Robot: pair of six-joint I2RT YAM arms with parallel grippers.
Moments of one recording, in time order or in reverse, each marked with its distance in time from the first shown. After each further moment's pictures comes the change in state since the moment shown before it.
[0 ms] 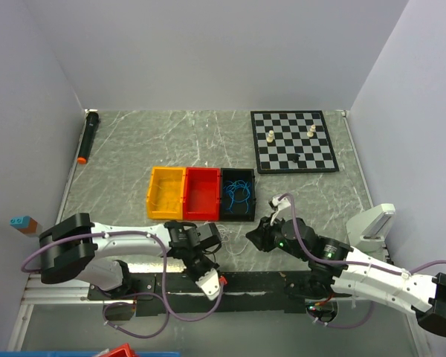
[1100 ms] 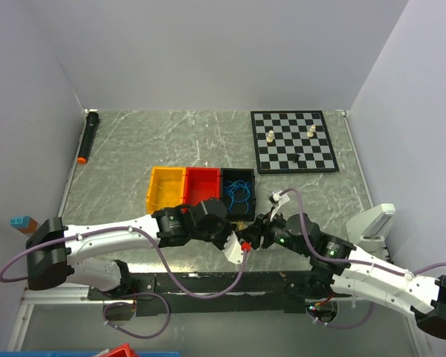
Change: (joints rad) left arm 0.030 -0.105 0.183 0.276 -0.487 -0.114; right arm -0.029 0.009 0.059 0.055 -0.103 -0.018
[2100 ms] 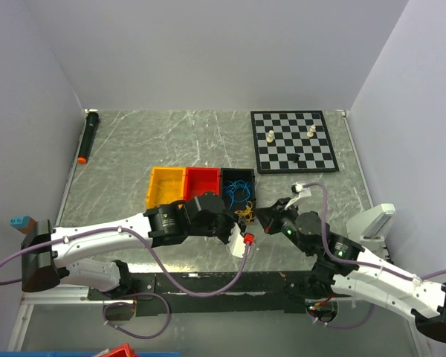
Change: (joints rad) left arm -0.021 -0.046 0.083 0.037 -0.042 -0.062; right arm -0.010 -0.034 0.061 -0.003 0.284 0.092
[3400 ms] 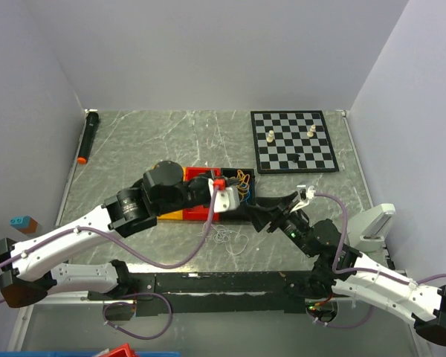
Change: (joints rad) left arm 0.119 -0.158 0.192 0.026 -0.030 -0.294; right arm -0.004 -0.082 -0.129 0.393 -0.078 -0.158
